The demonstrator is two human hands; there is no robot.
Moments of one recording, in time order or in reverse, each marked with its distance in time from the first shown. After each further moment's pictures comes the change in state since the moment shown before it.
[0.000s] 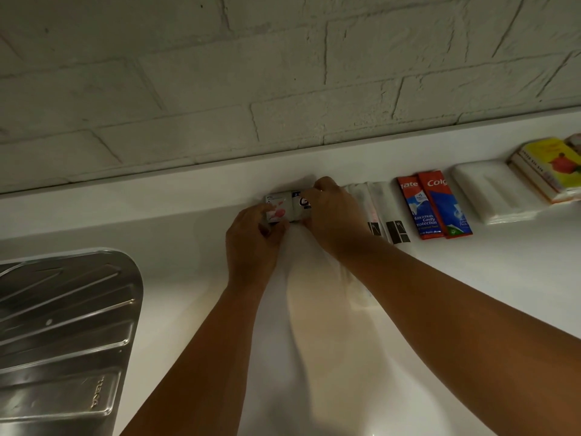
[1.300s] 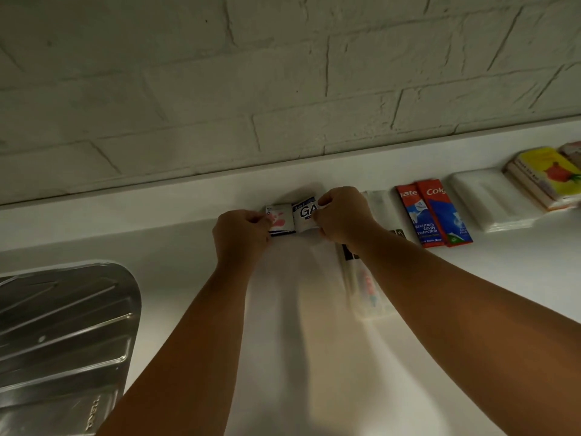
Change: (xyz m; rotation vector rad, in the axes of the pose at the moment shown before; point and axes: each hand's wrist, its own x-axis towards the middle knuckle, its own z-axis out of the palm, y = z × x) left_hand 0.039 0.004 -0.012 -0.168 -0.154 -0.412; right_hand 0.016 0.002 -0.017 0.479 -0.101 0.496
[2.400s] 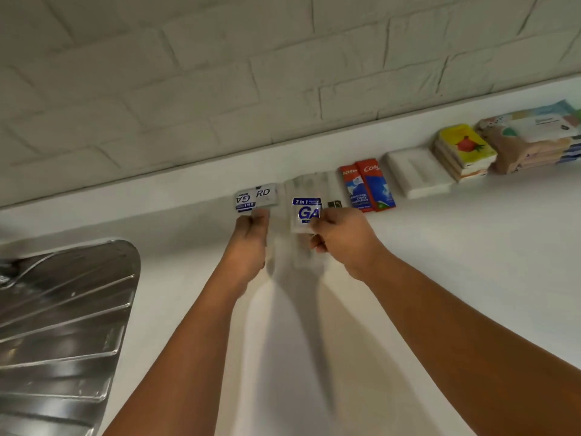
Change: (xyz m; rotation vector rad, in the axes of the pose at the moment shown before) left_hand -0.150 0.064 0.019 -0.165 -0.220 -0.158; right_hand -0.128 0.074 -0.090 0.581 -0.171 0.027
